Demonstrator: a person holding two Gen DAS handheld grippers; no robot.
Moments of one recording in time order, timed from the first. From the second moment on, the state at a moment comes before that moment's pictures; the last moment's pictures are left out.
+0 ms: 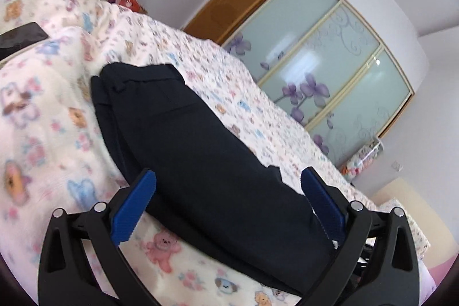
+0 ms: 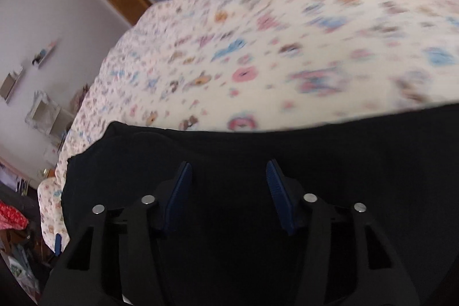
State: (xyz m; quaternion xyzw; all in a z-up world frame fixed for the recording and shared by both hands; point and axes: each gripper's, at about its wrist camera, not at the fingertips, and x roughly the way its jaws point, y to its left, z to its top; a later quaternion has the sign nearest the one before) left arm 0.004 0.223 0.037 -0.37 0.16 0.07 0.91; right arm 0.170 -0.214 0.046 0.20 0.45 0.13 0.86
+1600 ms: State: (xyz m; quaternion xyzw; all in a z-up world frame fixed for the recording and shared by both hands) left arm 0.024 0.199 0.000 -0.28 0.29 0.13 0.91; right arm 0.014 -0.507 0.051 0.45 0.22 -0.12 0.86
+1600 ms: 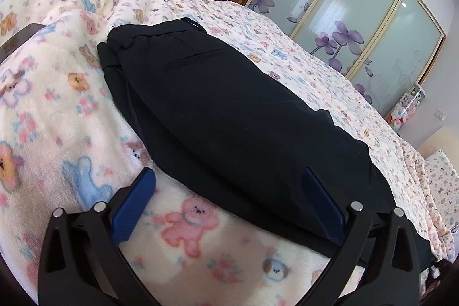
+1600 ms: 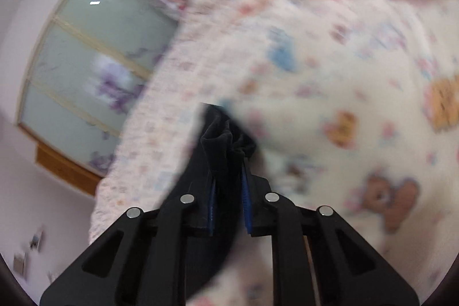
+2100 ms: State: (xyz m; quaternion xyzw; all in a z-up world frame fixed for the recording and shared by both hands) left arm 0.022 0.200 0.001 -0.29 0.29 0.12 0.91; right arm 0.101 -0.224 0.163 0.30 0.21 0.23 0.90
